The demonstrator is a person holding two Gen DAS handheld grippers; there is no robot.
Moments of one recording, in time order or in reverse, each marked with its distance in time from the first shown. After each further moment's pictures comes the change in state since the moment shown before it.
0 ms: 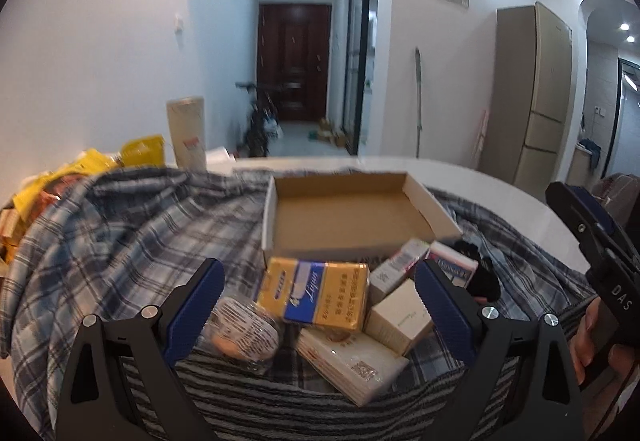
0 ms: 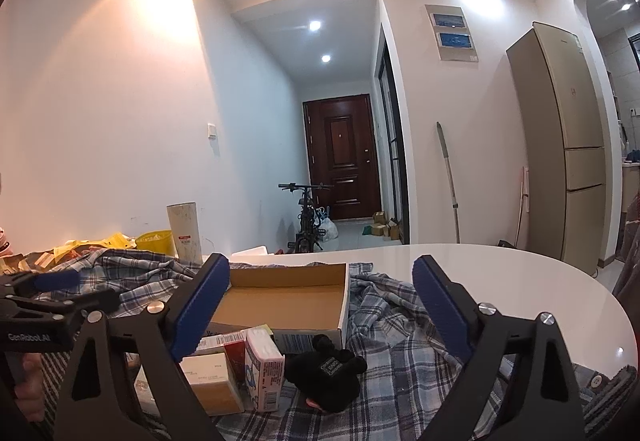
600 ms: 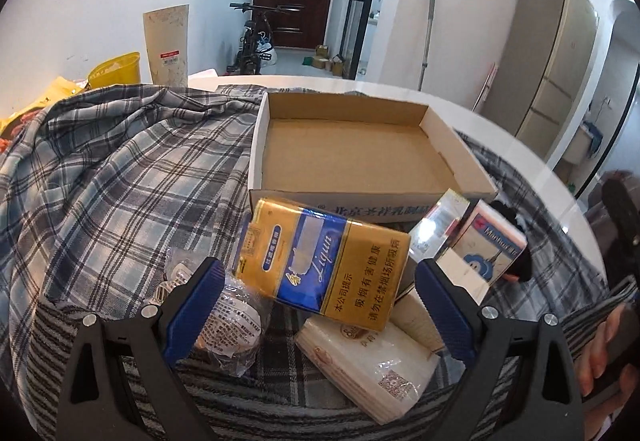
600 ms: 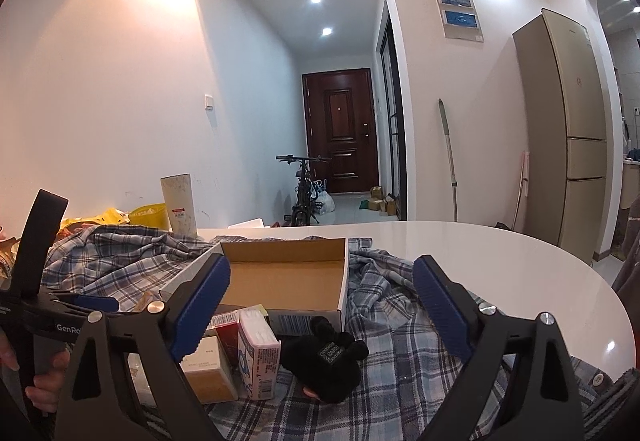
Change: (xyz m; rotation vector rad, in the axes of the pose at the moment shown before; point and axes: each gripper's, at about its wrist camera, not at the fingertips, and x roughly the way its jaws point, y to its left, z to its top) left arm 0.075 0.017 -0.010 -0.065 0.271 -0.041; right arm 0.022 0.002 -0.004 -0.022 0.107 -0.014
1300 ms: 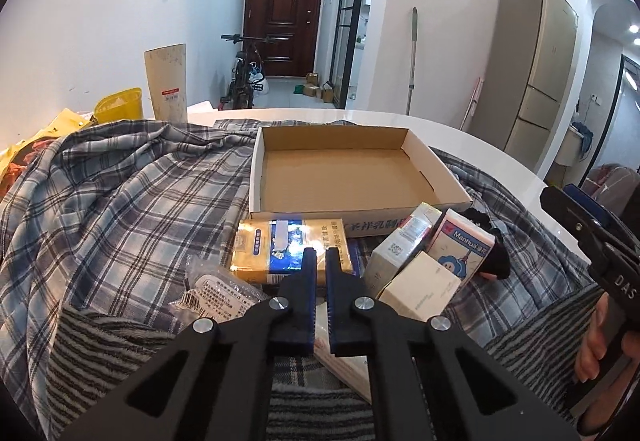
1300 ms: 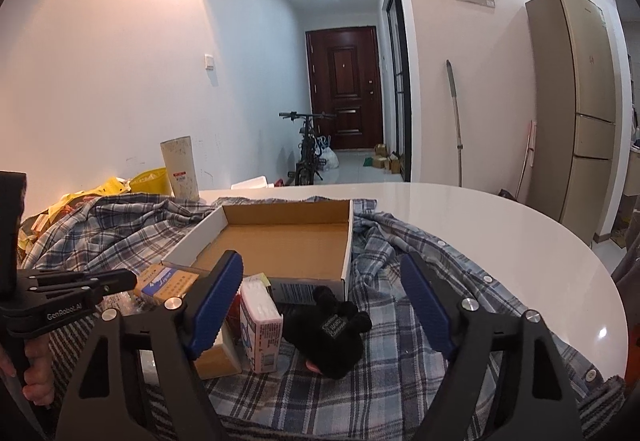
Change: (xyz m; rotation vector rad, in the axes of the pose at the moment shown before) left arm -0.039 -0.002 -0.004 0.039 -0.105 -0.019; right arm 0.013 -0.003 0.003 -0.007 0.195 0.010
